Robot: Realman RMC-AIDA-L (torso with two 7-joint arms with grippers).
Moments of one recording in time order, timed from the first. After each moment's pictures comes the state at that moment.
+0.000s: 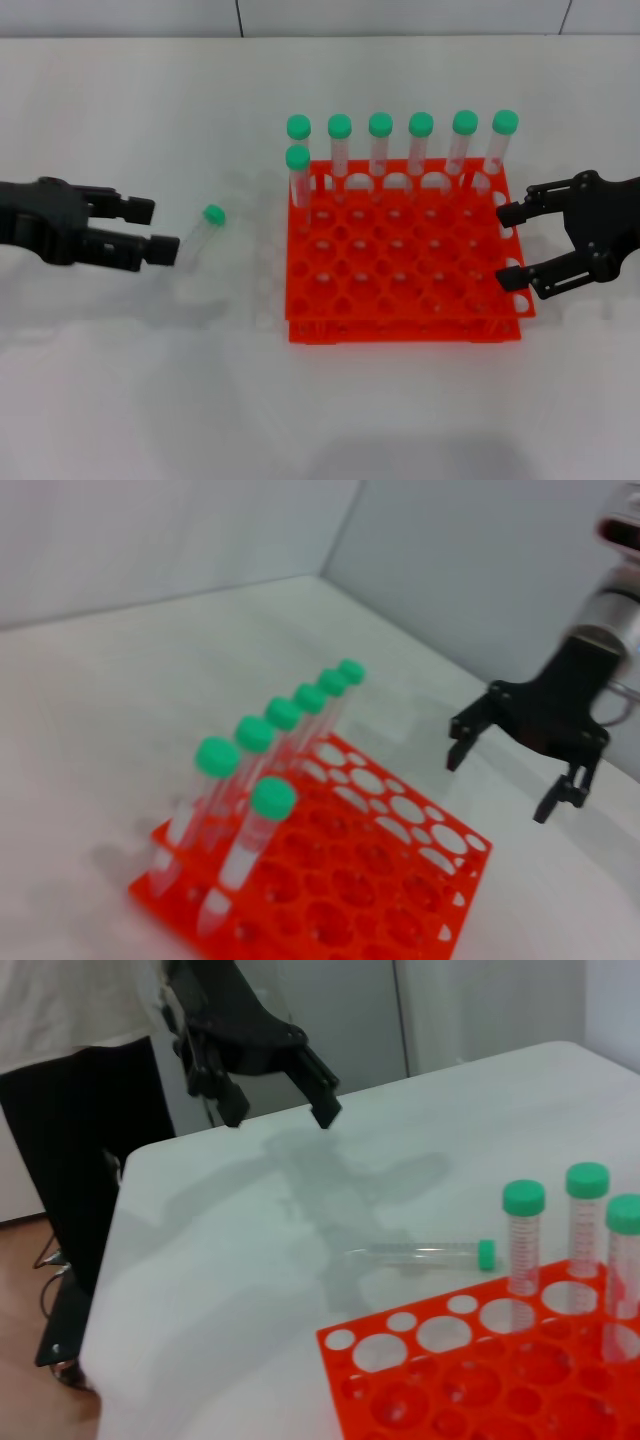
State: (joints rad) left arm -0.45 -1.96 0.77 1.11 2.05 1.91 -2.00; right arm 0.57 1.92 -1.06 -0.91 -1.94 -1.68 1.59
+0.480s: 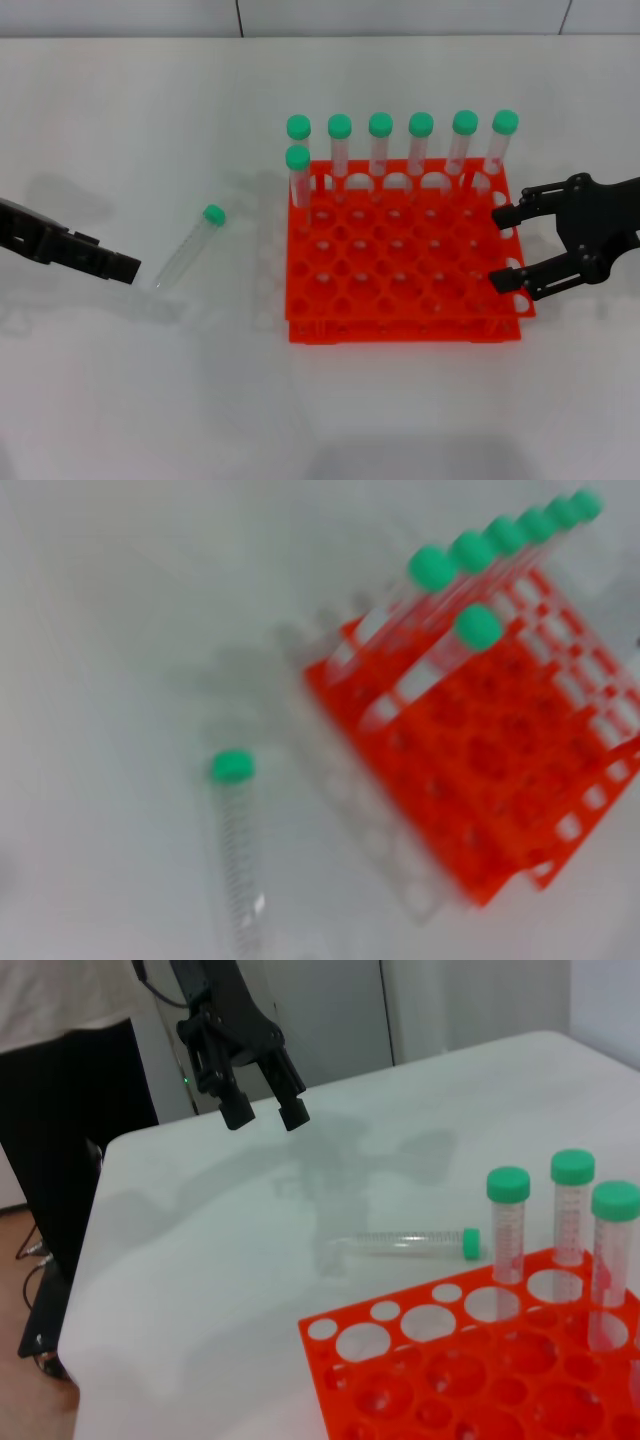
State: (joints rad) left arm -0.55 -1.92 0.85 1.22 2.35 1.95 -2.37; right arm 0.58 1.94 -1.06 -0.90 -1.97 -1.65 1.59
